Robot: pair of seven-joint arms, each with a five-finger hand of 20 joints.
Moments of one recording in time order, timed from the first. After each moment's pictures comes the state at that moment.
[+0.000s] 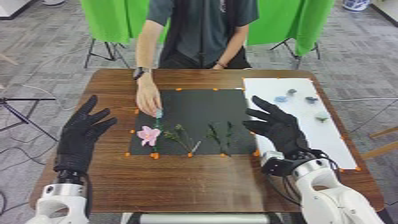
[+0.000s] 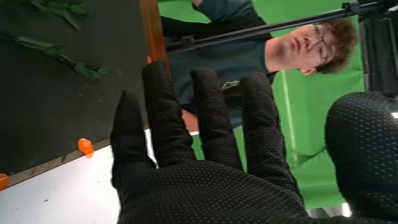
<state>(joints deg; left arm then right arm) 127.8 -52.1 -90.0 -124.3 41.4 20.5 23.4 -114.0 -64.6 85.9 -121.0 -57.7 3.8 6.3</state>
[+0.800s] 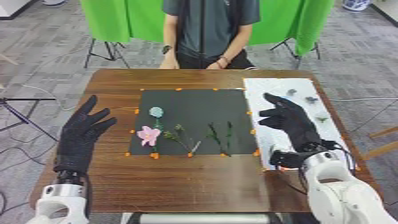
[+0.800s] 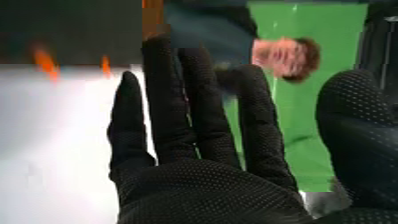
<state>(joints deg) 128.0 -51.8 -89.9 -124.5 41.2 20.7 24.2 -111.8 -59.7 87.2 -121.2 -68.3 11.8 9.2</state>
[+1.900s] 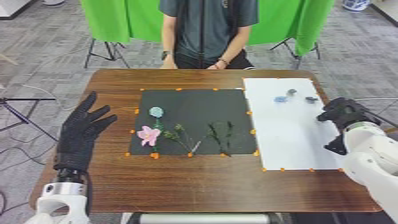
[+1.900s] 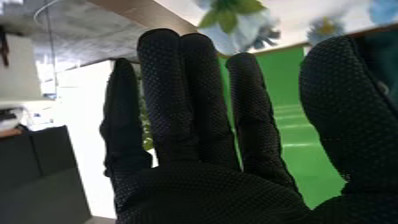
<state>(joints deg) 127.1 -49.9 -88.7 -124.7 39.9 21.8 26.2 -92.0 -35.4 75.4 -100.4 -116.0 1.8 38.5</state>
